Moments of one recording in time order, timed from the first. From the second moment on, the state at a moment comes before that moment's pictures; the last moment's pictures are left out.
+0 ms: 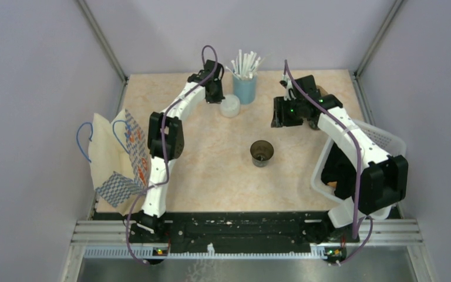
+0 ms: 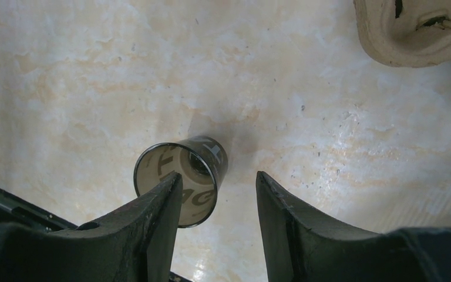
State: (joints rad) left arm -0.37 2.40 2.20 -0.71 -0.07 -0.44; right arm 0.36 1.52 1.38 -0.75 -0.16 0.21
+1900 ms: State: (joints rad) left arm -0.30 2.37 2.21 -0.76 0.14 -0.55; right arm 0.36 1.52 1.38 -0.75 -0.21 0.21
